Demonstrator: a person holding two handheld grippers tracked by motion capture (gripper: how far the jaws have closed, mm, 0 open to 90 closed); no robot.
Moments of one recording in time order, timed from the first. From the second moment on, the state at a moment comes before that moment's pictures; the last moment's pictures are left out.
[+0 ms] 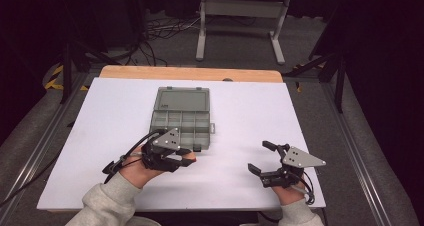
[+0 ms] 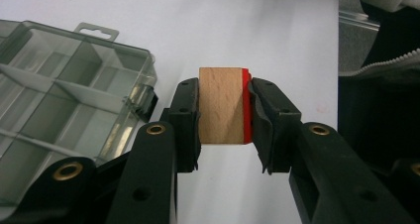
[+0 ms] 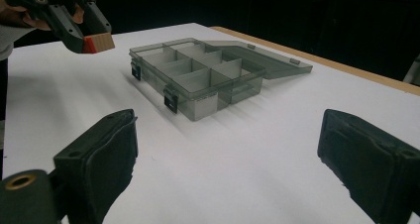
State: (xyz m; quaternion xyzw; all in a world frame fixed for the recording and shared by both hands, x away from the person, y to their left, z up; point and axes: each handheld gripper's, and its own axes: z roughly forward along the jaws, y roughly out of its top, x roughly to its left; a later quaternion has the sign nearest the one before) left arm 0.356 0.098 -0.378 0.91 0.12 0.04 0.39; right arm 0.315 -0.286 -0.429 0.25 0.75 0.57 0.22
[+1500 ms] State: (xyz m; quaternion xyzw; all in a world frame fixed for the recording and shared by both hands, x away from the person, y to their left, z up) left arm 0.389 0.166 -0.374 0.87 0.26 0.12 0.40; right arm 0.315 -0.286 -0.429 0.25 0.75 0.57 0.22
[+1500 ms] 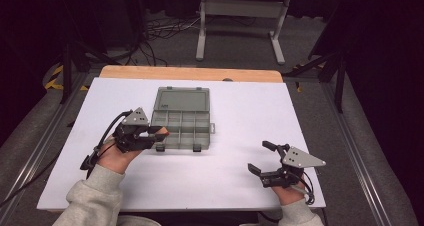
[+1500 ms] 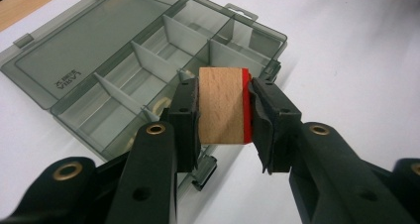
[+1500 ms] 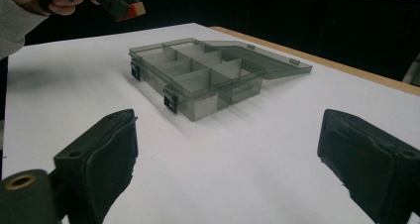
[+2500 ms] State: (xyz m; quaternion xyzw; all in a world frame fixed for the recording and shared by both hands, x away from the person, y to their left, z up) left arm 0.406 0.182 -0.391 0.82 0.38 0.15 0.40; right arm 0.316 -0.286 -0.429 0.25 0.75 0.57 0.22
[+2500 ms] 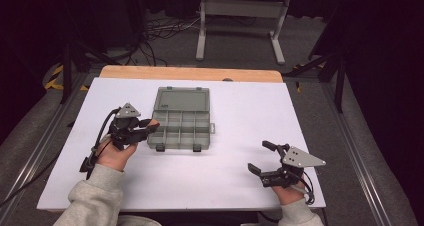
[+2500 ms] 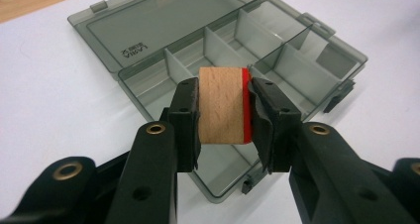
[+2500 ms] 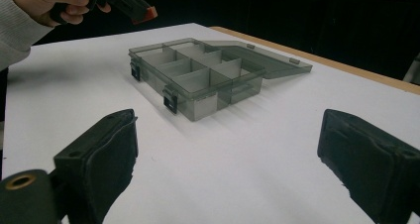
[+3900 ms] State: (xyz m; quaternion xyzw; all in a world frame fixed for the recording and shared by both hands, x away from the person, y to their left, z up) left arm 0.426 0.178 -0.422 0.82 0.42 0.09 0.37; right arm 0.316 -0.286 -0.430 0.25 0.76 0.56 0.22
